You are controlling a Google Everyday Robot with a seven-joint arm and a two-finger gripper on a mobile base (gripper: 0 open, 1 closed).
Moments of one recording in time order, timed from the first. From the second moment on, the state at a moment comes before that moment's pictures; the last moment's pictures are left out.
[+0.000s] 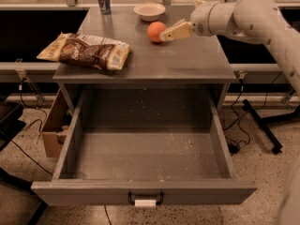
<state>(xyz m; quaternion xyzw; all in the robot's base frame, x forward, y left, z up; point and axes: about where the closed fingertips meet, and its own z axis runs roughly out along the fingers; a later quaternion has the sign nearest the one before) 0.806 -0.111 0.952 -0.40 0.69 0.10 0.60</state>
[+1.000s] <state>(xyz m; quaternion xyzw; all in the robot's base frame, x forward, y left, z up) 0.880 -0.071 0.907 -0.34 0.72 0.16 0.58</state>
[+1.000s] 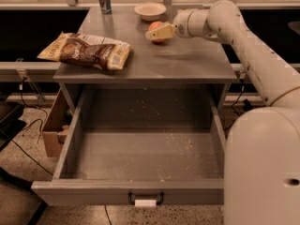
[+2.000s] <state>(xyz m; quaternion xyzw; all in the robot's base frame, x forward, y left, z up) 0.899 -0.033 0.868 -0.36 0.74 0.18 0.53</state>
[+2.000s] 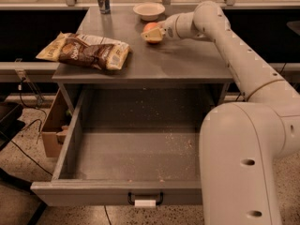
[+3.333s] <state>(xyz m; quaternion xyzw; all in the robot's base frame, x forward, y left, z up) 0.902 -0.033 0.858 -0.36 0.76 0.17 0.51</state>
